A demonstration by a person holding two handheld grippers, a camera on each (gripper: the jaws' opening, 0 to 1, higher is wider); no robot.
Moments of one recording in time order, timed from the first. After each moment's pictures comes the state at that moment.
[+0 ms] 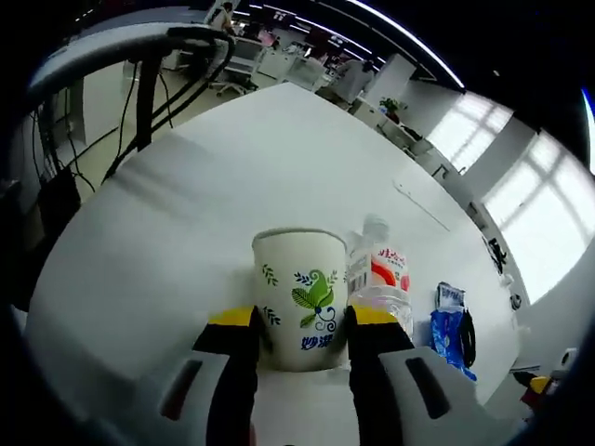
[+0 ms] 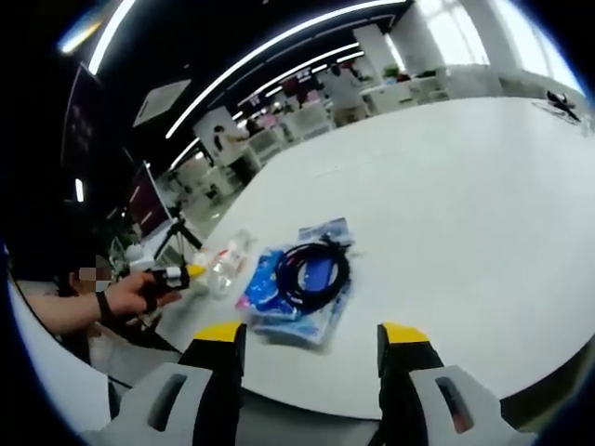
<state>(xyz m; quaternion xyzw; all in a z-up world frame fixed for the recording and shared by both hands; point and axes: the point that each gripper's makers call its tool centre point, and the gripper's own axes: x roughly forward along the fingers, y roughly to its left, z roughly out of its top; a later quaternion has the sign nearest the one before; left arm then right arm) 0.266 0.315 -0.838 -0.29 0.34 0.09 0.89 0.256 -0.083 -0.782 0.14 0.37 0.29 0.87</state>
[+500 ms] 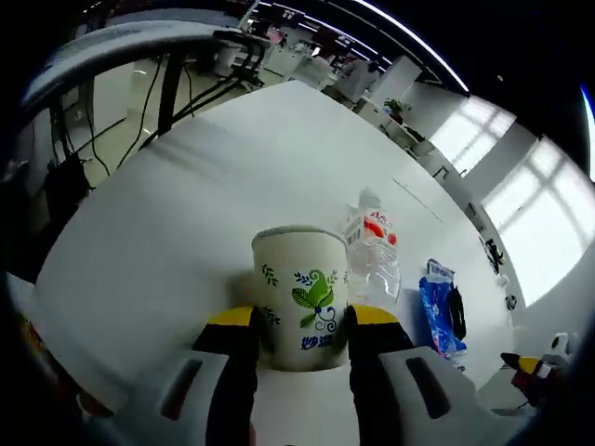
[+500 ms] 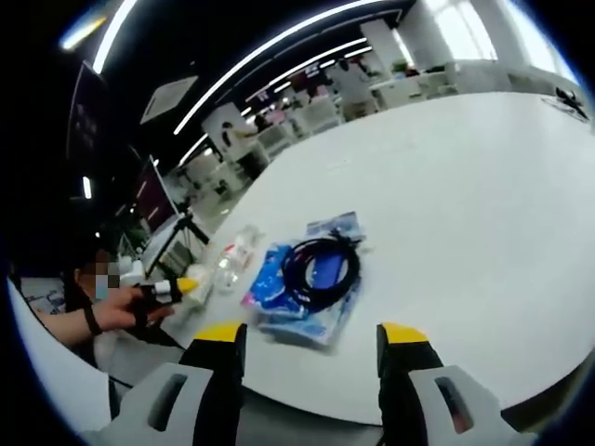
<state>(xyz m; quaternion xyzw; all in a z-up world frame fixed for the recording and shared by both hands) 0.224 0.311 -0.858 -0.29 0.35 0.08 0.88 0.257 -0.073 -0.788 0.14 0.37 0.32 0.86</state>
